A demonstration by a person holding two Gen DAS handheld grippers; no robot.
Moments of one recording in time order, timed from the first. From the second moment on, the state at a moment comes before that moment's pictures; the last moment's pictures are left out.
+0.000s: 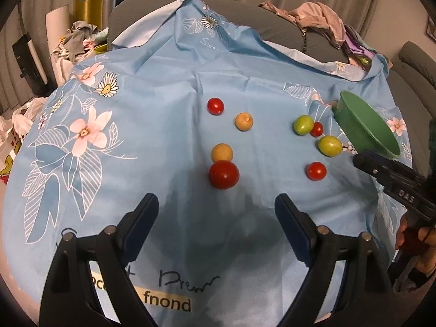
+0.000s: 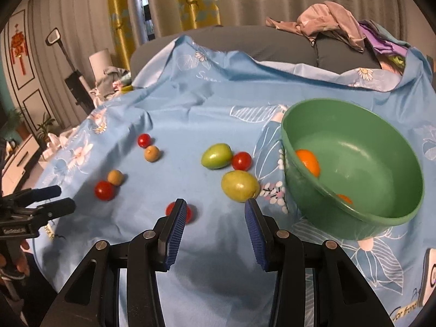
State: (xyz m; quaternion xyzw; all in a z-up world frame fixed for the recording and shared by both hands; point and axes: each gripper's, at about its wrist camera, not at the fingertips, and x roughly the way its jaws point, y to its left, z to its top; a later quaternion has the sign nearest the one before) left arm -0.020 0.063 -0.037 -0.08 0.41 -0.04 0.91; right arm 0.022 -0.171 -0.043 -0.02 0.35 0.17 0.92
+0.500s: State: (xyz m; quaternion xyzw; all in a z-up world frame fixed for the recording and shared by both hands) left arm -0.007 0.050 -0.045 -0.07 0.41 -0.08 0.91; right arm 0.064 -0.147 -0.061 -0.07 0.39 0.10 0.91
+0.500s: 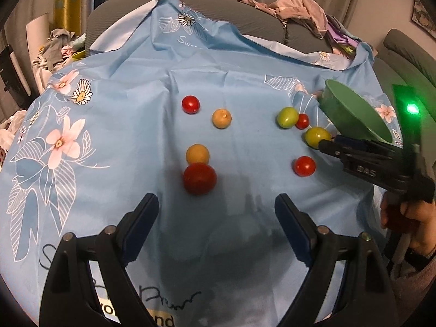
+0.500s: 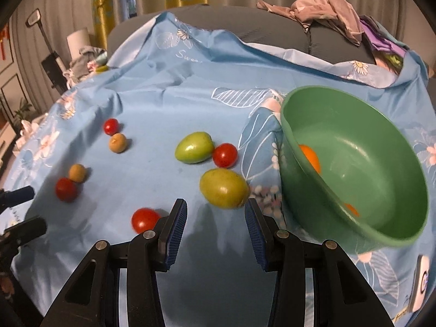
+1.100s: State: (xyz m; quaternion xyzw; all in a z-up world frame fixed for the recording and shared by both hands) left arm 0.007 0.059 -0.049 -0.08 0.42 -0.09 0.90; right arm 0.107 -0.136 -0.069 -0.05 0.44 0.08 0.89
